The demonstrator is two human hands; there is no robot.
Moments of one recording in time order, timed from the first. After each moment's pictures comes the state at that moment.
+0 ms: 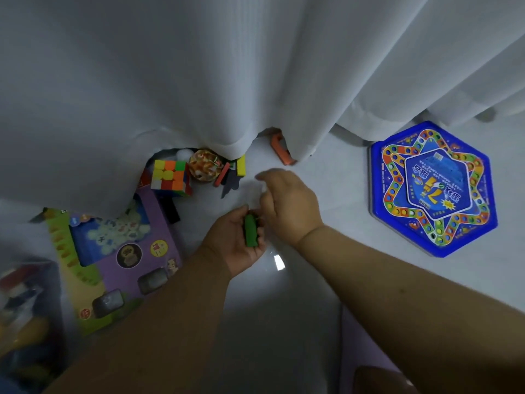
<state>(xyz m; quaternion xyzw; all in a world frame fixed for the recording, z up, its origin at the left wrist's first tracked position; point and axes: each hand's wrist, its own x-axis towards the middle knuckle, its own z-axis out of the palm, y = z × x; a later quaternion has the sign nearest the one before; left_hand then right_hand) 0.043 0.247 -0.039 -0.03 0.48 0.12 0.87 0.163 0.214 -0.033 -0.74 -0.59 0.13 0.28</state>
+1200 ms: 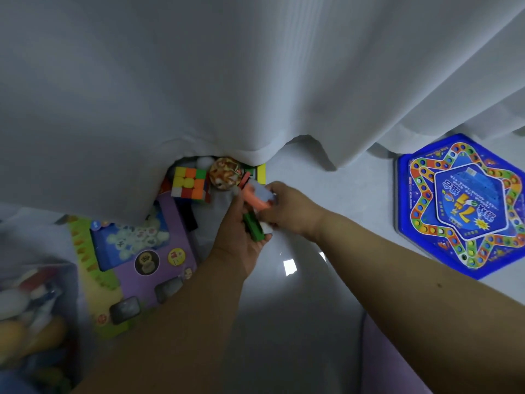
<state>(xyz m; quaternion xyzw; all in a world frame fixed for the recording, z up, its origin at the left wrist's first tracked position) 0.043 0.268 -0.051 0.08 0.48 0.27 0.83 0.160 0.260 -0.020 -0.72 -0.41 0.55 0.14</state>
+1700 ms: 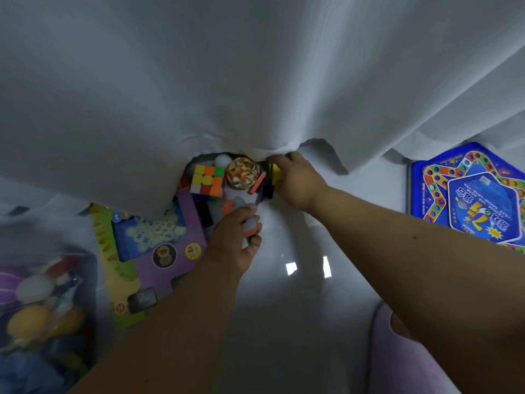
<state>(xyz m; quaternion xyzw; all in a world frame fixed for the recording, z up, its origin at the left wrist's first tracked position) 0.010 0.276 -0.050 0.07 0.57 0.25 0.78 0.166 0.304 -0.047 -0.75 -0.58 0.32 0.07</state>
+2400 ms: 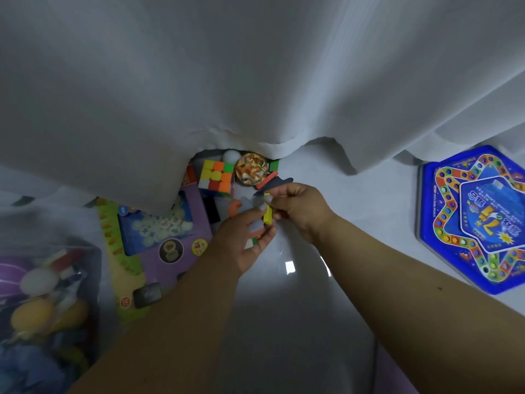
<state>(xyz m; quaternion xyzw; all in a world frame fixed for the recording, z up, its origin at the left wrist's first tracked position) 0.002 0.278 -0.049 0.03 0.55 0.25 0.80 0.128 0.269 -0.048 -0.68 -0.18 0.60 0.38</state>
